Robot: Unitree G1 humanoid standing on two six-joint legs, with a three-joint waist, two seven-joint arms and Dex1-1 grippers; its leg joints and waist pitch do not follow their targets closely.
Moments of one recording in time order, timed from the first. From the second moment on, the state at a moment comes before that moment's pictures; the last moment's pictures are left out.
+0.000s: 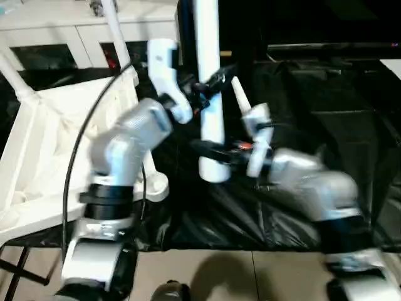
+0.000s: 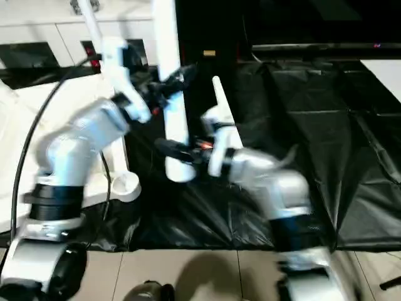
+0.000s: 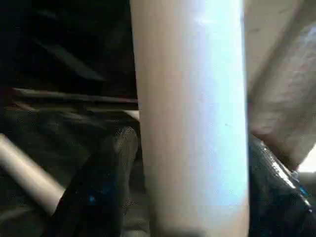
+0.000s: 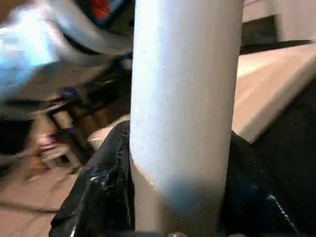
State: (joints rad) left arm -0.76 0.11 0.17 0.09 -0.74 0.78 -0.53; right arm -0.52 -0.26 0.06 0.07 0.63 0.74 0.94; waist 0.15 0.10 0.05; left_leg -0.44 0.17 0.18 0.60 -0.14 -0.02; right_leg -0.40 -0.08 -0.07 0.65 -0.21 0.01
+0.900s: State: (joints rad) left arm -0.78 0.23 0.08 0.09 -0.79 0.84 -0.76; right arm -0.56 -0.36 0.17 0.03 0.55 0.72 1.04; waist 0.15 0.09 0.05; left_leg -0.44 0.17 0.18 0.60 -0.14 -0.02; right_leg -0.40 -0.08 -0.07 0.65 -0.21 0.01
